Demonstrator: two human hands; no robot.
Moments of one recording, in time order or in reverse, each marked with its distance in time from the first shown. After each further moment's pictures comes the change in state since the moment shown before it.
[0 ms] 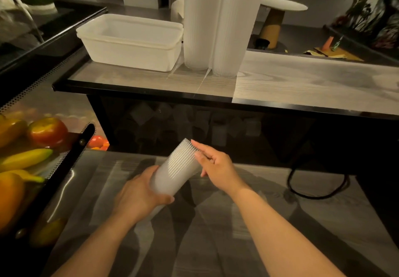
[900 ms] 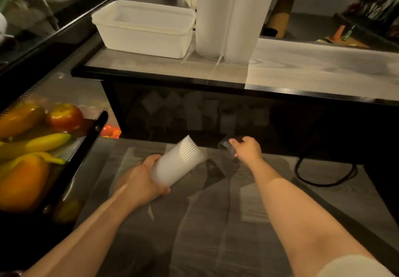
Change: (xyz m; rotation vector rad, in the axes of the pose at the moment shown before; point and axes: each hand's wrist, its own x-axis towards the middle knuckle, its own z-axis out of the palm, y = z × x) left_hand -0.004 -0.027 -0.019 0.174 -0.056 -0.034; right_hand 0.052 0.081 -0.038 -0.322 0.381 0.530
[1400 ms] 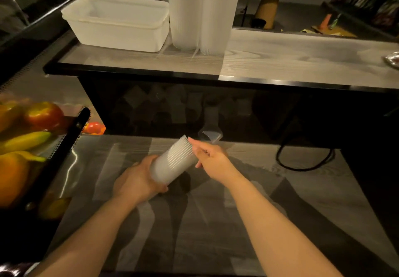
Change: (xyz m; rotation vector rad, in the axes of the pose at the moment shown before) left_hand -0.019 0.035 0.021 -0.001 -0.031 -0.010; right_hand -0.131 -0.023 -0.026 0.242 -0.423 -0.363
